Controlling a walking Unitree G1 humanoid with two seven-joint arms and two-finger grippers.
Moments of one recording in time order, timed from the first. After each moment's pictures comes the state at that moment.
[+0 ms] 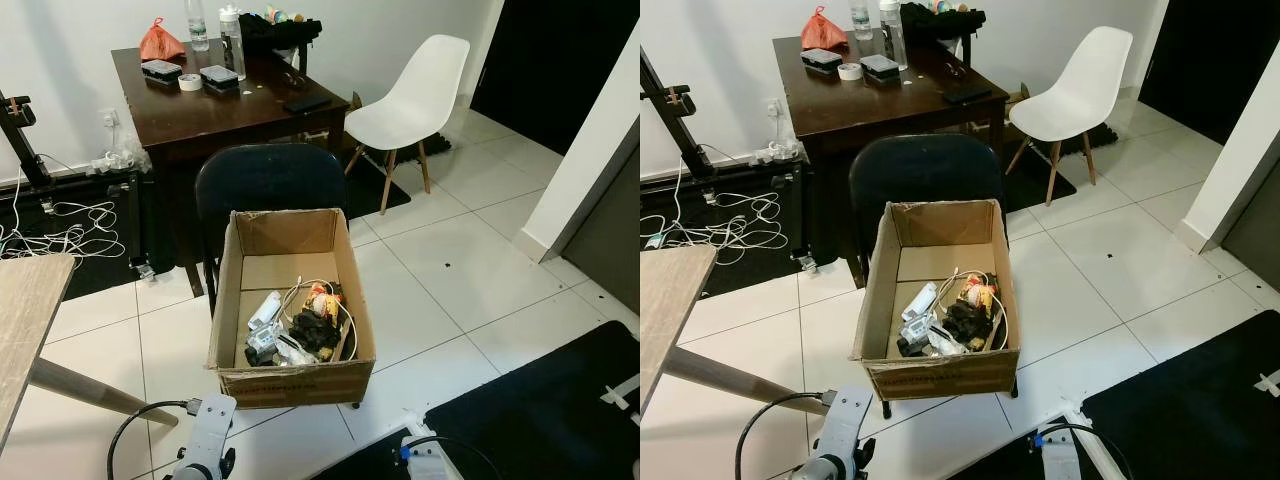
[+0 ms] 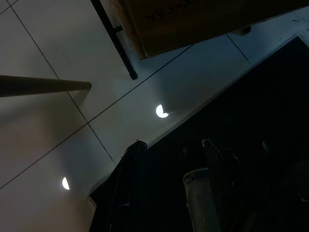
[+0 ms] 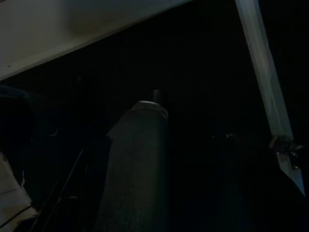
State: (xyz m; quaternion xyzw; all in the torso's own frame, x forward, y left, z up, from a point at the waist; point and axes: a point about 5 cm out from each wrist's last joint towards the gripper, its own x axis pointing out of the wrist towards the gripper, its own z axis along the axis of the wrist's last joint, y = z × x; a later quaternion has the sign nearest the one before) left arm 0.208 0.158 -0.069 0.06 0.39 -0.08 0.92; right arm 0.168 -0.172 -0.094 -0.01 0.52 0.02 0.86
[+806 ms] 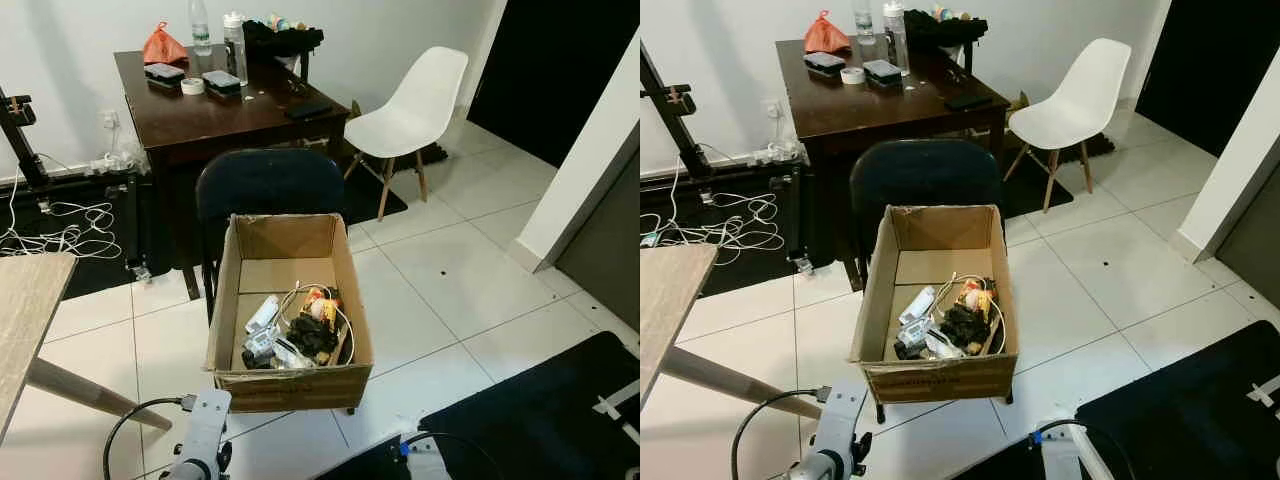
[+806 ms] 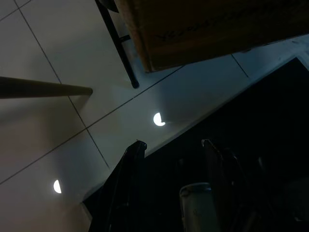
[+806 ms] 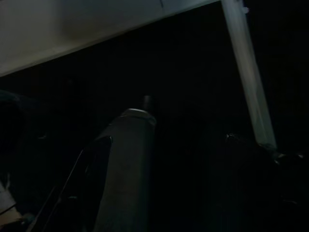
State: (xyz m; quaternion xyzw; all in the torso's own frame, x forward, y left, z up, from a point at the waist) left arm 0.215 0.161 -0.065 0.05 0.38 -0.05 0.92; right arm 0.174 -0.178 -0.091 -0.03 0.51 0.03 0.86
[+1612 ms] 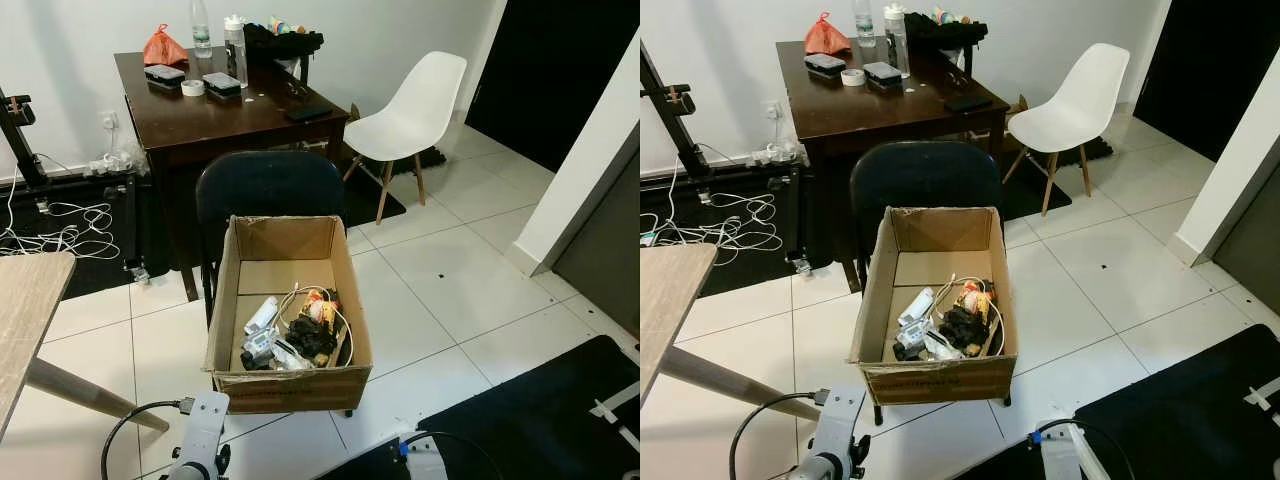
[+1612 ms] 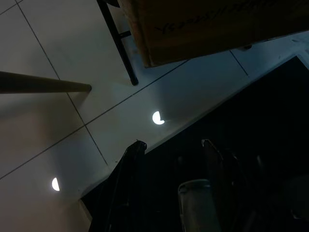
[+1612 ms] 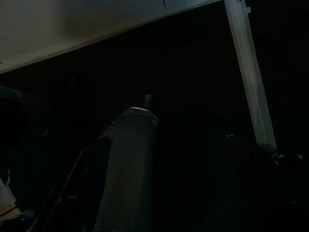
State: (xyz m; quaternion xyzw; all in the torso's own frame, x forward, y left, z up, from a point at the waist) left arm 0.210 0.161 -0.068 0.05 0.38 -0.05 0.92; right arm 0.173 -0.175 -0.091 -0.03 0.52 0.03 0.85
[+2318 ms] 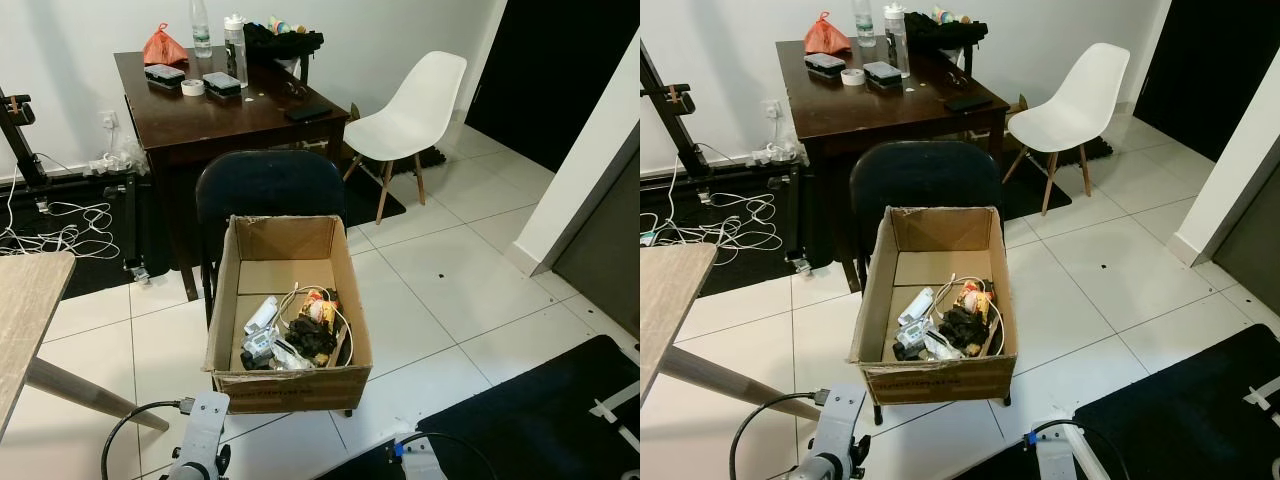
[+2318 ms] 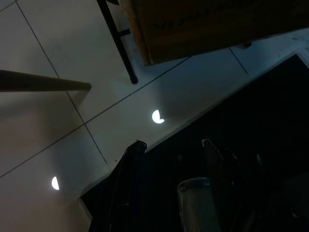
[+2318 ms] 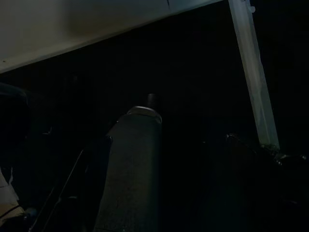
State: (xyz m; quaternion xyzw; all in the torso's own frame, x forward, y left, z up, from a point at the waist) left arm 0.208 0.159 -0.070 0.05 0.39 -0.05 0.92; right arm 0.173 -0.169 -0.092 -0.03 0.52 0.04 0.85
